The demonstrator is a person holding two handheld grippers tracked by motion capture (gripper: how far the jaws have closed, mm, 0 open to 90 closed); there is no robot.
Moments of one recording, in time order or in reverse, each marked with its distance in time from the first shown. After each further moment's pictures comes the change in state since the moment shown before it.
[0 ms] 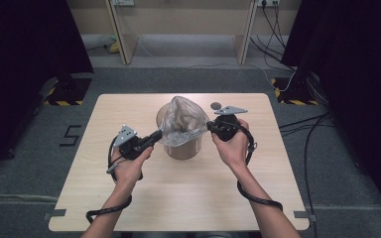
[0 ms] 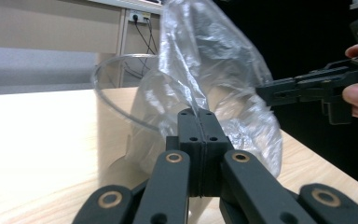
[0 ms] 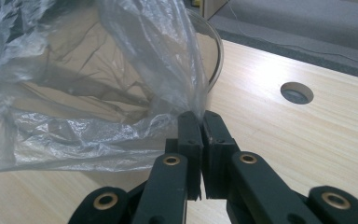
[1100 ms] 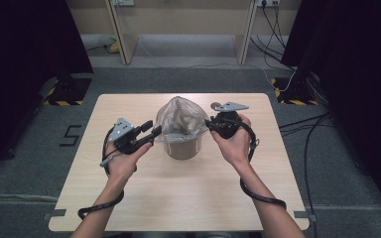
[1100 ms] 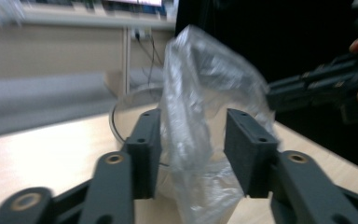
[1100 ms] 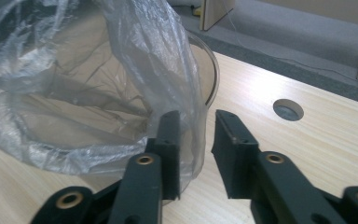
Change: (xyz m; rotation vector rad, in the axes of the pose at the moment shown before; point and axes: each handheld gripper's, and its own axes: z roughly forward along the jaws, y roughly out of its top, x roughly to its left) left arm 0.004 0.029 -0.001 0.009 0.005 0.120; right arm 0.000 0.013 -0.008 -0.019 -0.003 -0.058
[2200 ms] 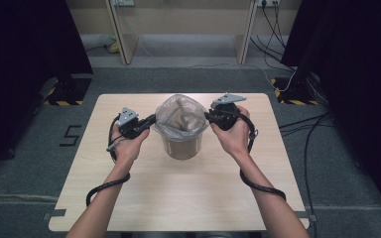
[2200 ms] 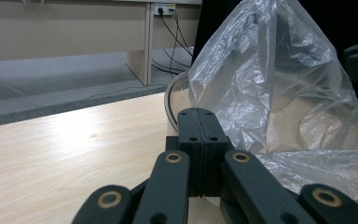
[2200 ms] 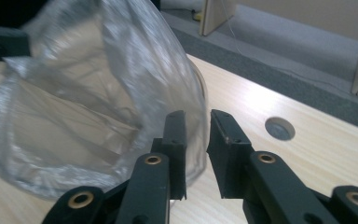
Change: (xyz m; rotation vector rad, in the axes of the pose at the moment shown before) left arm 0.038 -0.005 0.039 0.053 0.098 -0.001; right arm -0.007 0.020 0.006 -0.023 0.004 -0.056
